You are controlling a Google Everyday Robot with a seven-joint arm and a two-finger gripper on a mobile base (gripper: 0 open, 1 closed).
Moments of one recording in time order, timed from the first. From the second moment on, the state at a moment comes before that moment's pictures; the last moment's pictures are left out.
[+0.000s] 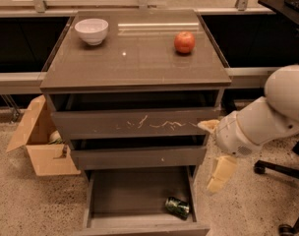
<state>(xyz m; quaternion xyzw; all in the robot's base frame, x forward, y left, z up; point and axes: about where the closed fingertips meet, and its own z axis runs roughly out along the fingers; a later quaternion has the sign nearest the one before) 0.433 -0.149 0.761 -0.63 0.73 0.16 0.21</state>
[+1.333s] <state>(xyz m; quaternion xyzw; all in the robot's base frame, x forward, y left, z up) 0.432 -0.133 0.542 -0.64 0.70 0.26 0.17</state>
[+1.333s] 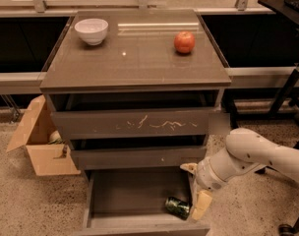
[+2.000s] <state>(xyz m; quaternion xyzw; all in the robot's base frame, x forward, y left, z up) 0.445 -0.135 0.456 -0.65 0.68 0.28 0.18</state>
